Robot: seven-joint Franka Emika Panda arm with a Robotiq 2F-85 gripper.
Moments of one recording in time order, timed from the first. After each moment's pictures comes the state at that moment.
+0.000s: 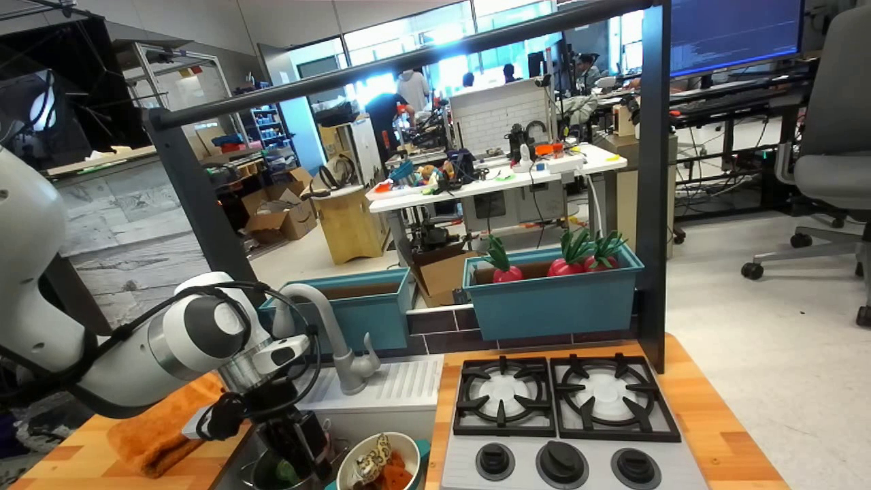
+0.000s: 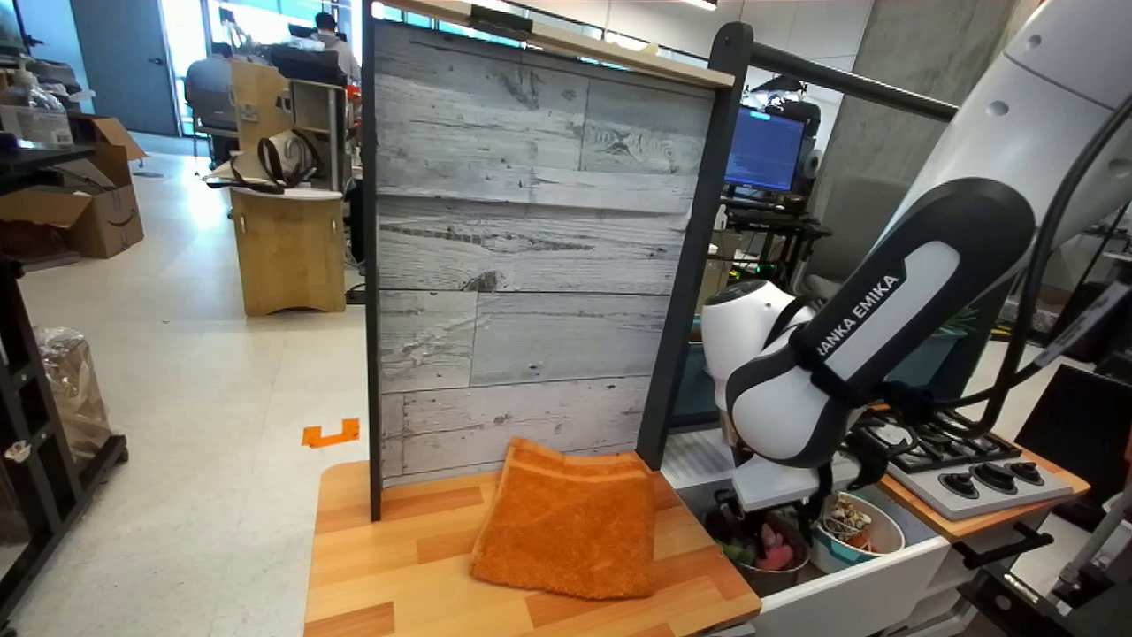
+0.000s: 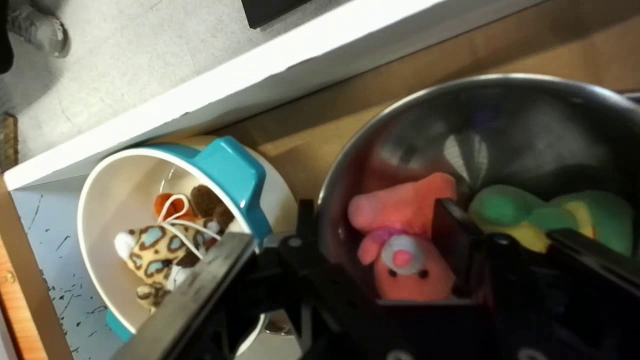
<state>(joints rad) 0.34 1.28 -0.22 -1.46 -0.15 2.41 0.69</state>
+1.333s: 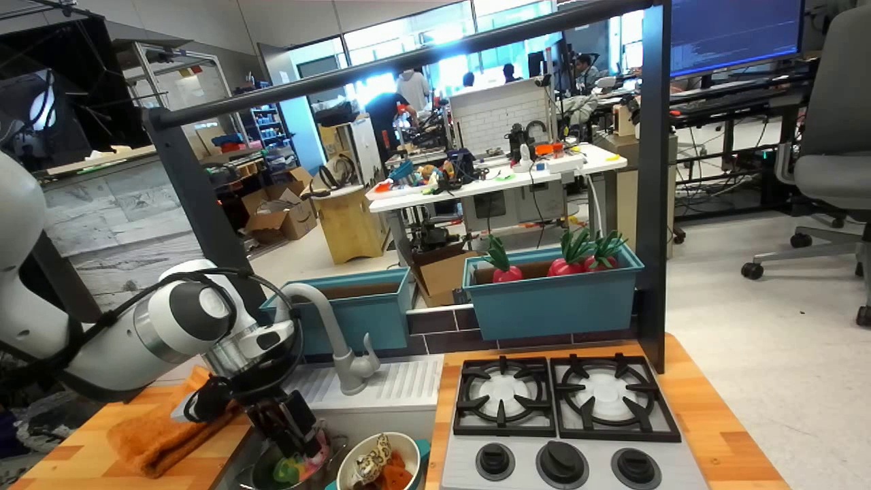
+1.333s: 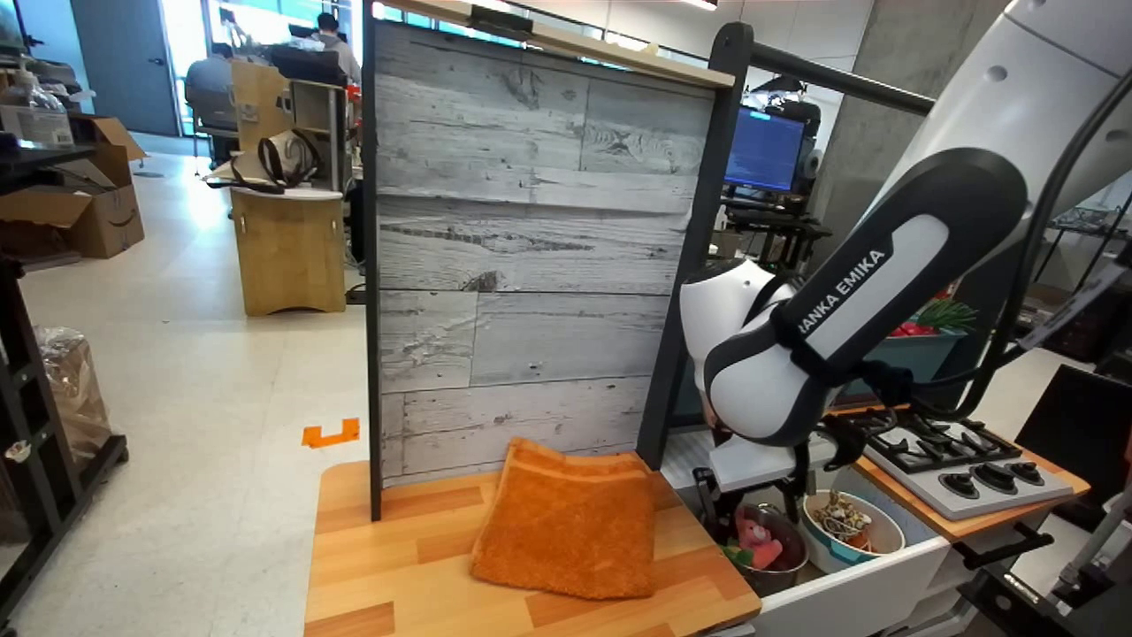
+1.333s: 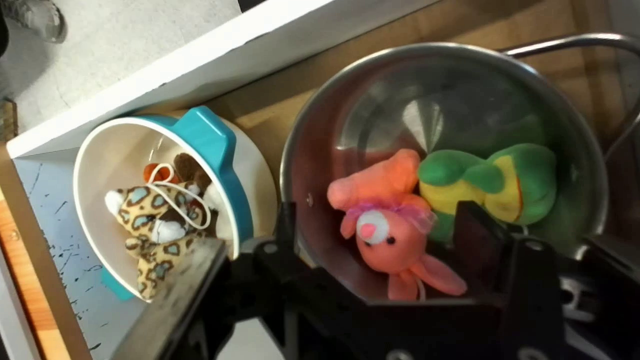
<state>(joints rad) 0.38 1.26 -0.23 -1.43 -0.15 2.38 0.72</state>
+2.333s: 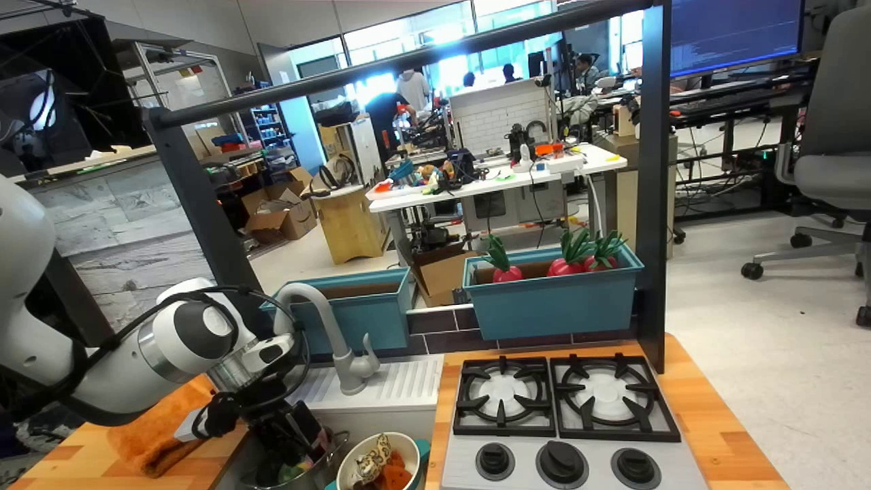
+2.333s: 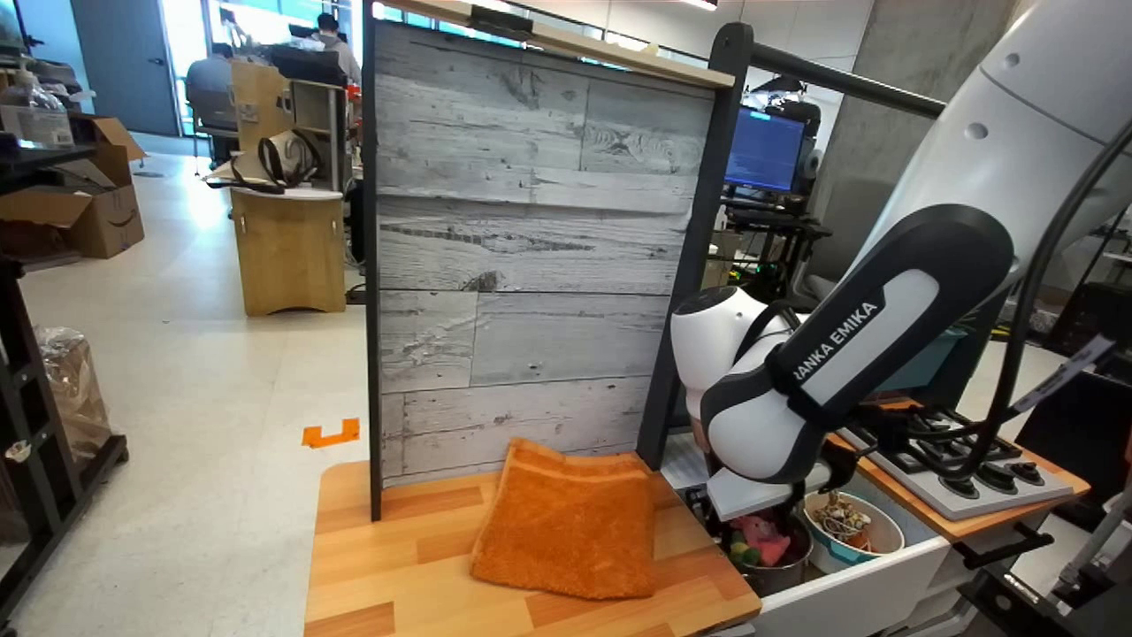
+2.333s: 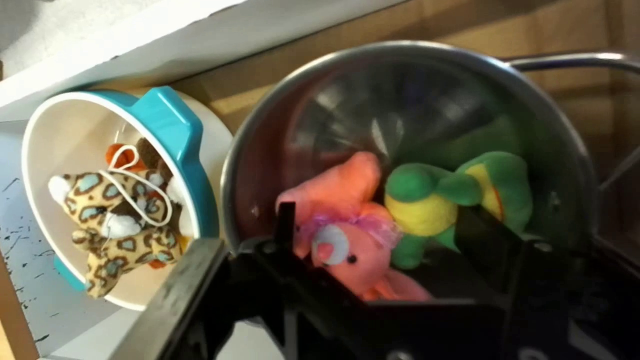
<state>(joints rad) 0.39 1.33 -0.23 -1.38 -0.19 2.42 0.69</state>
